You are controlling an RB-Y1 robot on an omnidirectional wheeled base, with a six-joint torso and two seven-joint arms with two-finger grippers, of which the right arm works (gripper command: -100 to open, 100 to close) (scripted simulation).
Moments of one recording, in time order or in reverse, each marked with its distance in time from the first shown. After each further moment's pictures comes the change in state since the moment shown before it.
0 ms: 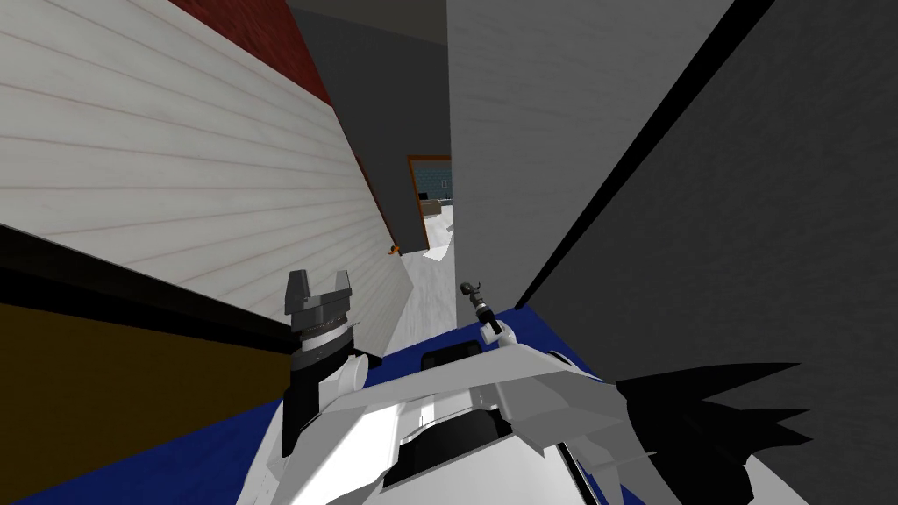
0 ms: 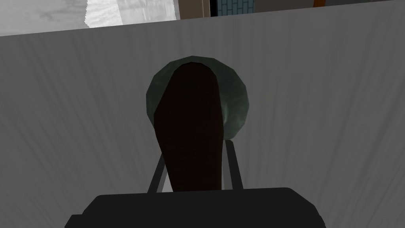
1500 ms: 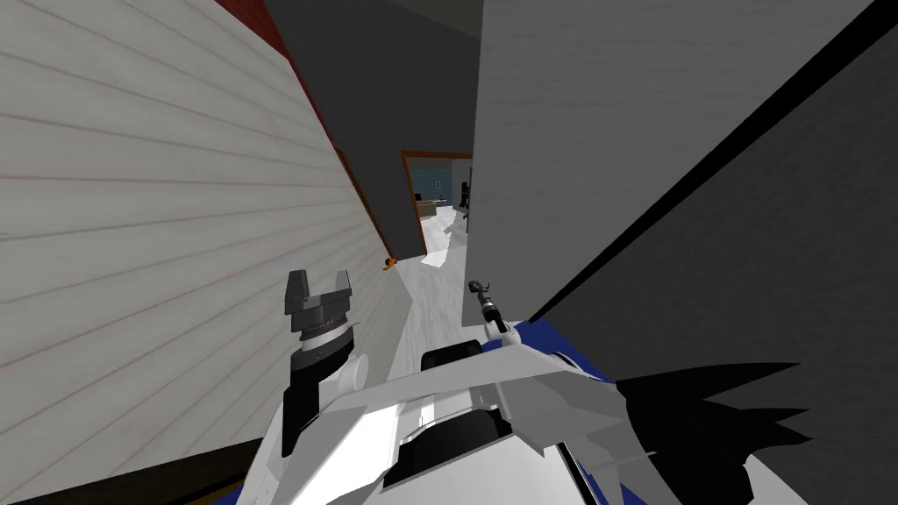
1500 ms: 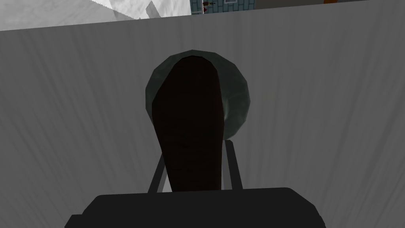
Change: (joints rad) arm -0.006 0.000 -0.136 0.031 -0.060 -0.002 0.050
